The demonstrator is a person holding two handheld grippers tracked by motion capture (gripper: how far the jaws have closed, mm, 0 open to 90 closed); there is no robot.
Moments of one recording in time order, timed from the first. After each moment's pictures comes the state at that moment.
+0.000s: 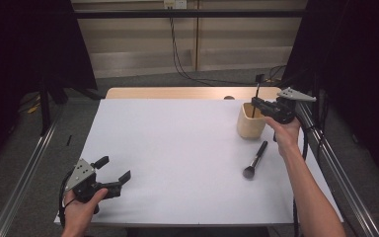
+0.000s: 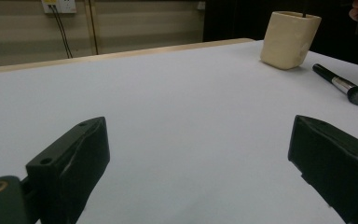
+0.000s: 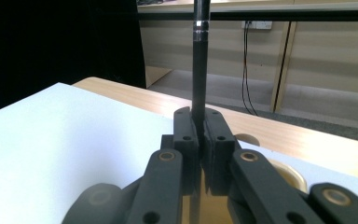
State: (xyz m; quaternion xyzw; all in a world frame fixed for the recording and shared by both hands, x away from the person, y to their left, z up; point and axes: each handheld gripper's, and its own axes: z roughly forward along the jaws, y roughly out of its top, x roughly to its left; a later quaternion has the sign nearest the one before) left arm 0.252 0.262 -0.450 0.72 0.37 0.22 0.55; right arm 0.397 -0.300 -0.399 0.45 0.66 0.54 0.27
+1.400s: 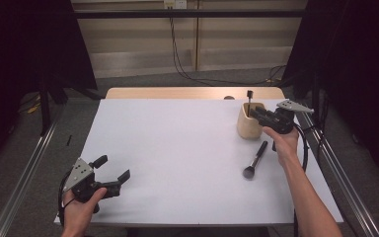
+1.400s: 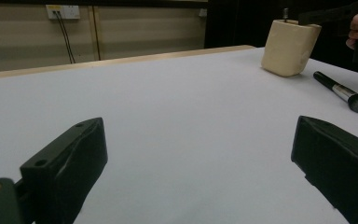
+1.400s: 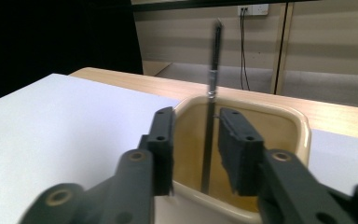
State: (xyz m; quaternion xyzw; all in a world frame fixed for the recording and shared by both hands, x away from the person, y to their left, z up) left arm 0.252 0.263 -0.449 0.71 0.37 0.23 0.56; right arm 0.387 -0.306 -0.433 0.46 0.66 0.54 0.26
